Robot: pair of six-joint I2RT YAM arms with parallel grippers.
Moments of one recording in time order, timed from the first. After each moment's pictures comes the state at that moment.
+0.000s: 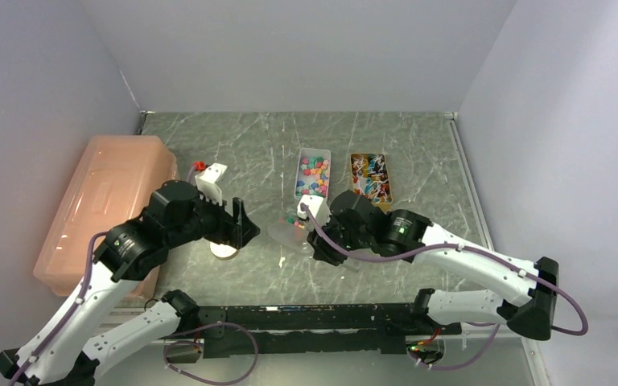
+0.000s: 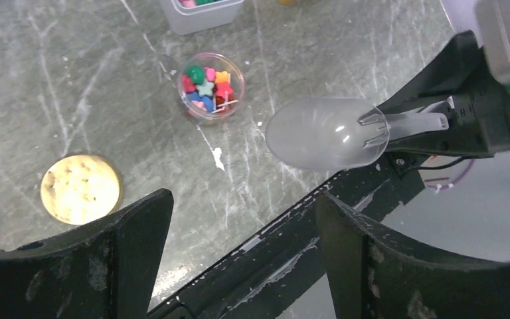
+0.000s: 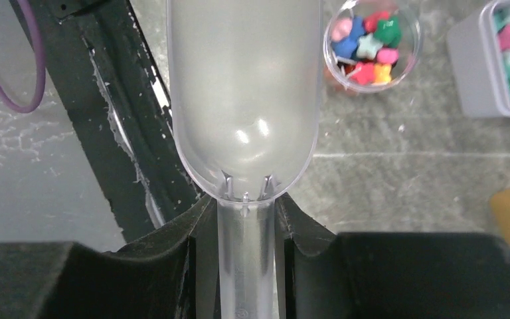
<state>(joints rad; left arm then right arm) -0.66 0.75 1.07 -0.88 0.10 -0.37 1.04 1.14 1.05 -0.70 -0.18 0.00</state>
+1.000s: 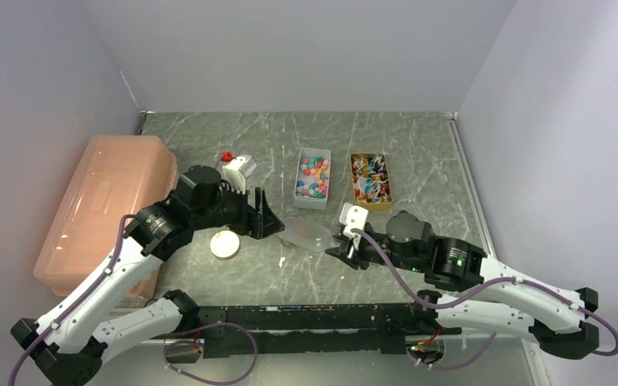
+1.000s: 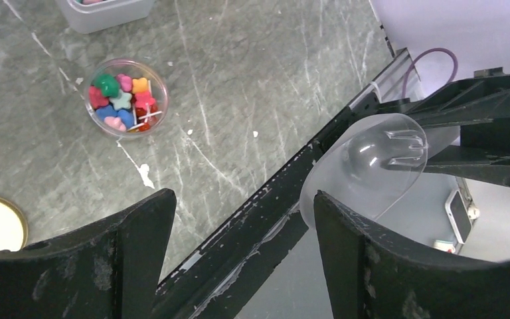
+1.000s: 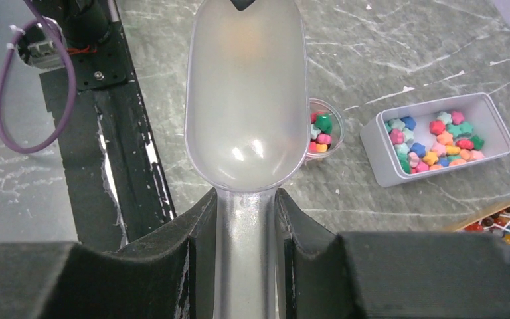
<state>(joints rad) -0.67 0.91 1.07 -0.71 0.30 -0.49 1.17 0.75 0.89 -0.50 -0.01 -0.12</state>
